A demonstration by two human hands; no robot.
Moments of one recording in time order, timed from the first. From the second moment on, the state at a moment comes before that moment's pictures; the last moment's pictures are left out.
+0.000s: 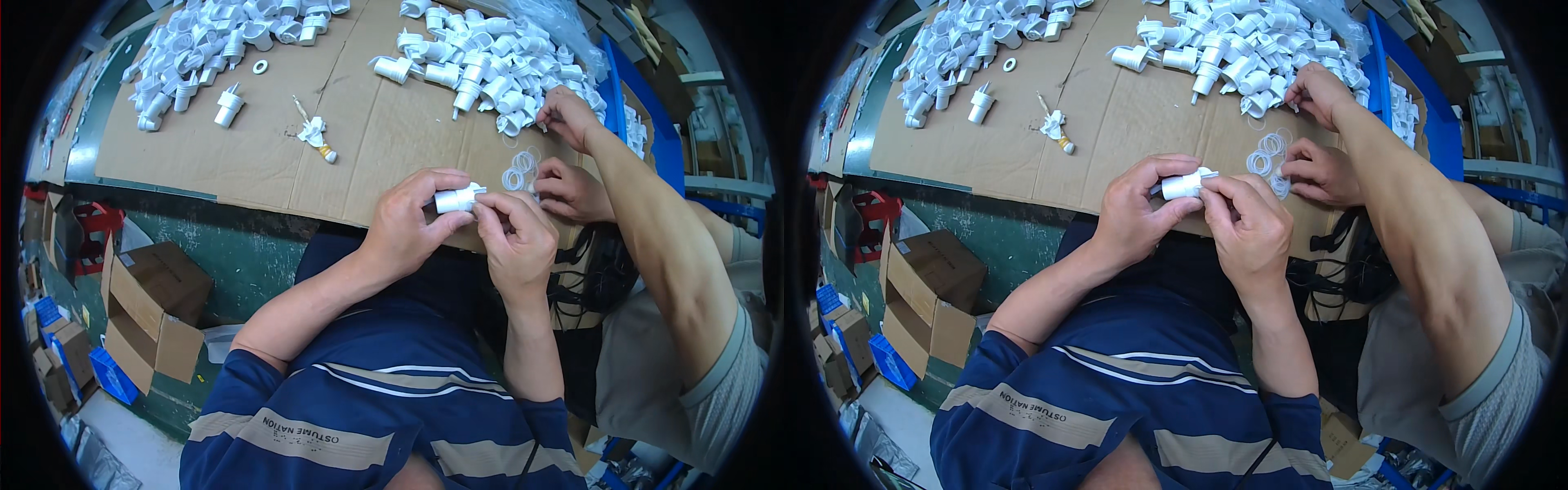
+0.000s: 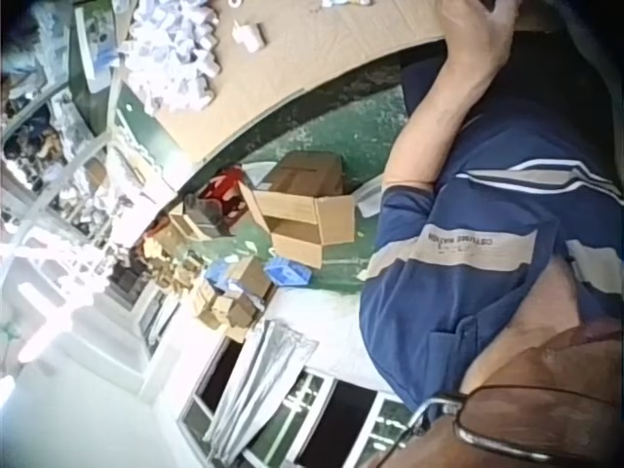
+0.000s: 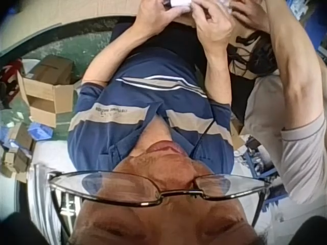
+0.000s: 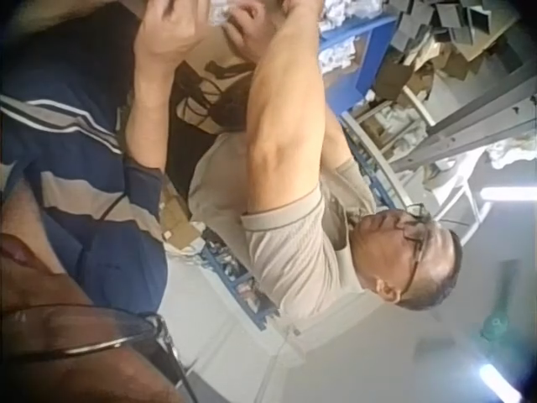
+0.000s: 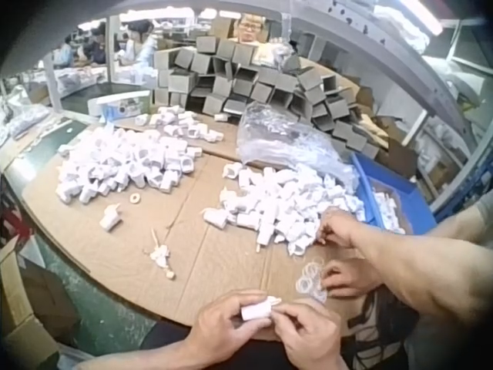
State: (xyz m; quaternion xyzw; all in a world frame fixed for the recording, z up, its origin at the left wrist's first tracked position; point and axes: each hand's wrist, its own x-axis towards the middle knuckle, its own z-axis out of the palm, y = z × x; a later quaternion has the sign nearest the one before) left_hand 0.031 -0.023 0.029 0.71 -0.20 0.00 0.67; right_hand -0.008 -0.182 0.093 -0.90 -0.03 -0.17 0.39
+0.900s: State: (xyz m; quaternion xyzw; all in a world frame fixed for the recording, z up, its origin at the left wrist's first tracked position) left_hand 0.027 -0.019 0.029 0.62 -0.15 -0.10 0.76; right_hand -0.014 -0.173 0.108 -0.82 0.08 -0.06 0.57
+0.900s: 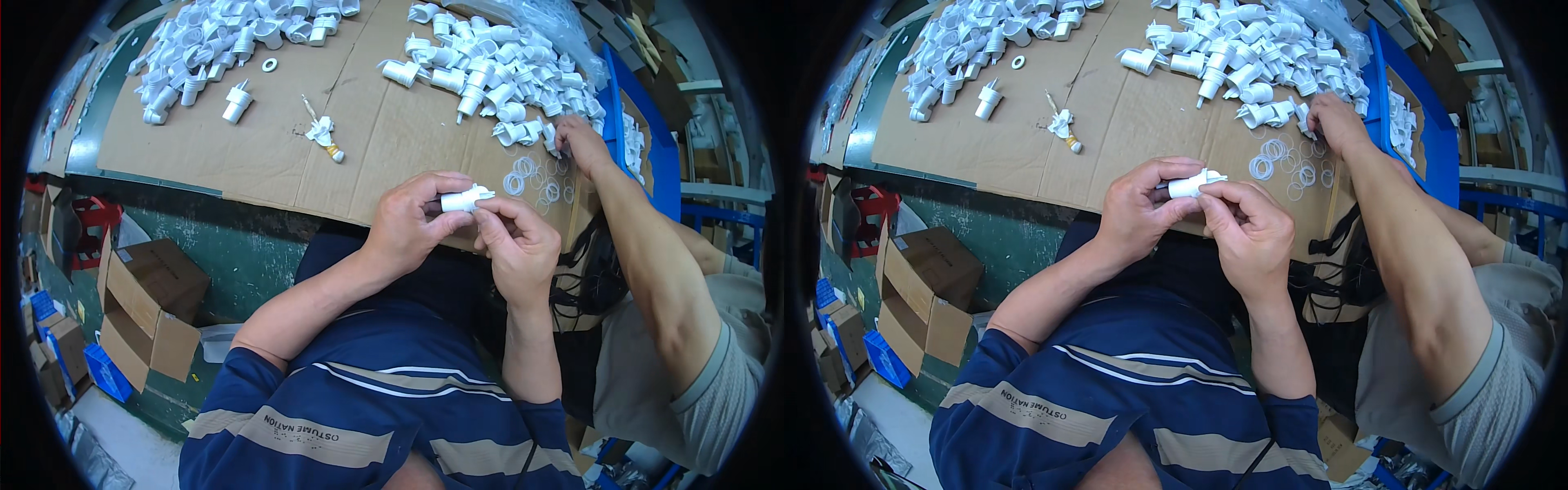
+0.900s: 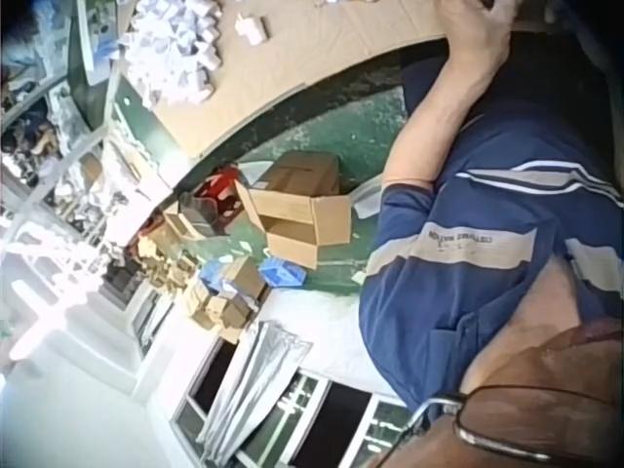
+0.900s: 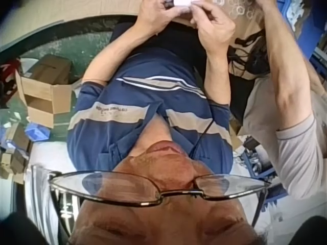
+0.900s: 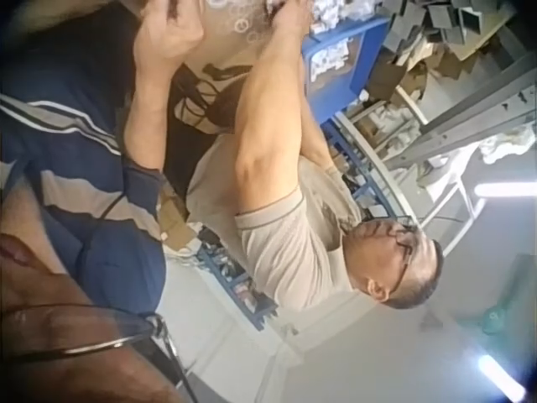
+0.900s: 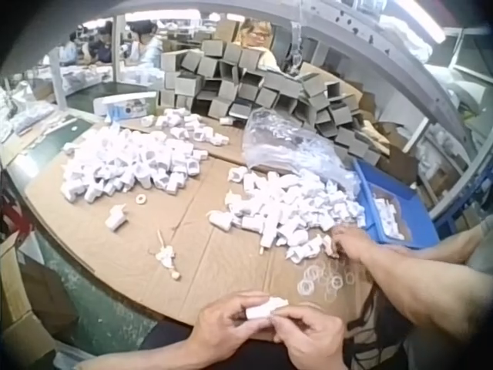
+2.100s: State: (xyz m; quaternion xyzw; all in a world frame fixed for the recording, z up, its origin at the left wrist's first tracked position) left_hand 0.032 -0.013 0.028 0.52 -0.10 -0.21 0.82; right_hand -0.006 -0.169 0.108 -0.79 0.14 0.02 0.60
